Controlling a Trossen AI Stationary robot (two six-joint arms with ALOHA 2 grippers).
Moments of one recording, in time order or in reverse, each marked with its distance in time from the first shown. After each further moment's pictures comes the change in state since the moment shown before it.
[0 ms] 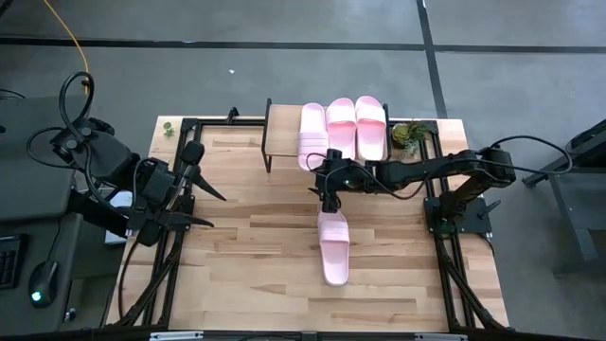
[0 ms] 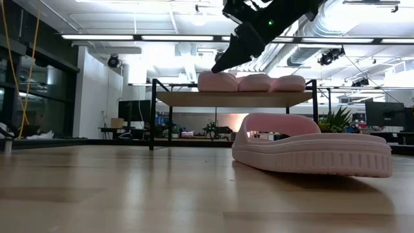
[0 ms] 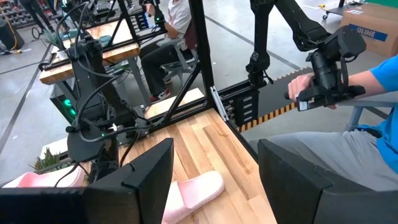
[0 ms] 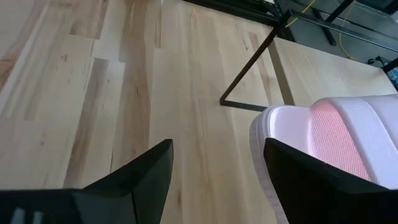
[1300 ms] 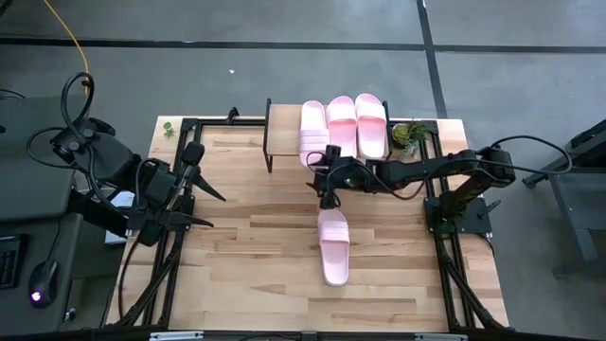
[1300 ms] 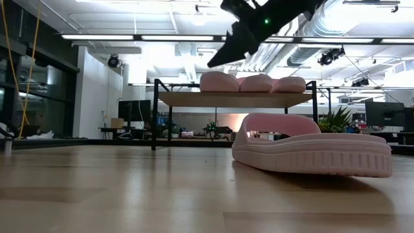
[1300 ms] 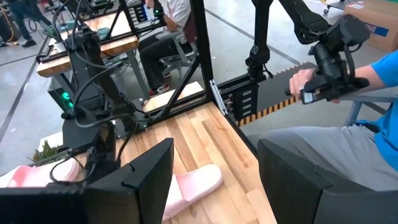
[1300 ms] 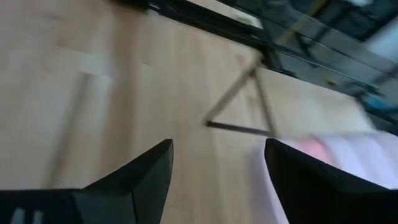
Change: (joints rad) left arm 0.000 0.000 0.000 -0.027 0.000 -0.015; right arm 0.005 0.001 0.000 0.082 0.039 -0.088
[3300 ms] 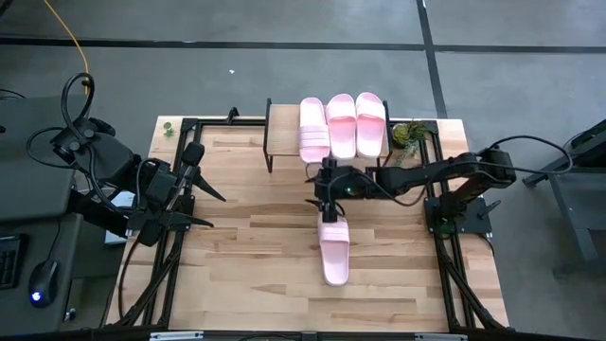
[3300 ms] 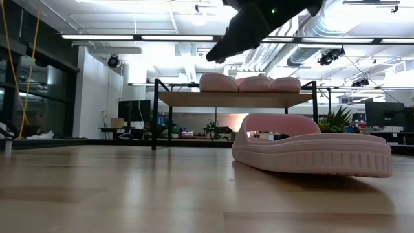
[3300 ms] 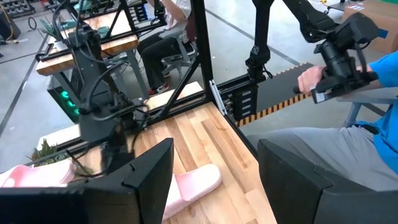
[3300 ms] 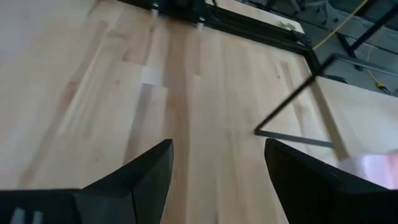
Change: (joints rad) left arm 0.000 0.001 0.000 0.000 0.000 -0.010; right arm 0.076 0.000 -0.001 -0.022 -0.099 0.095
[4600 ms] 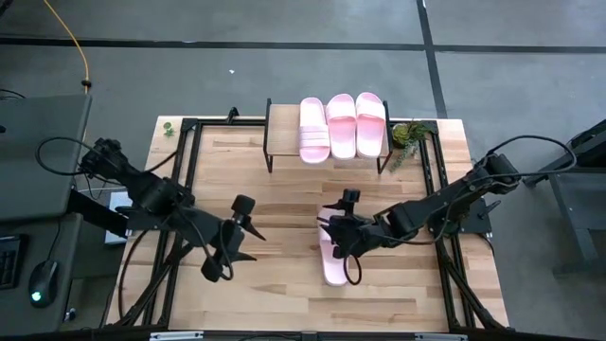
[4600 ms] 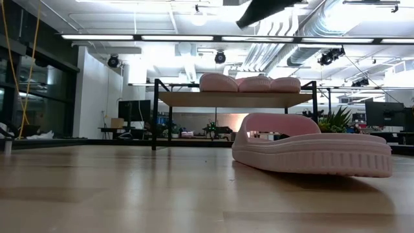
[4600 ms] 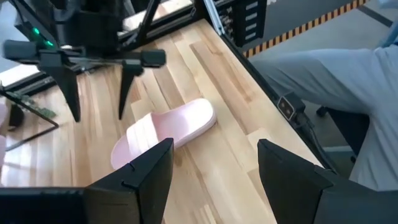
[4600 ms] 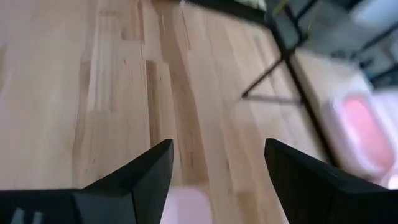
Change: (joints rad) left arm 0.000 0.000 -0.632 0.344 -0.011 -0.025; right arm 0.387 0.000 0.146 -0.405 0.537 0.345
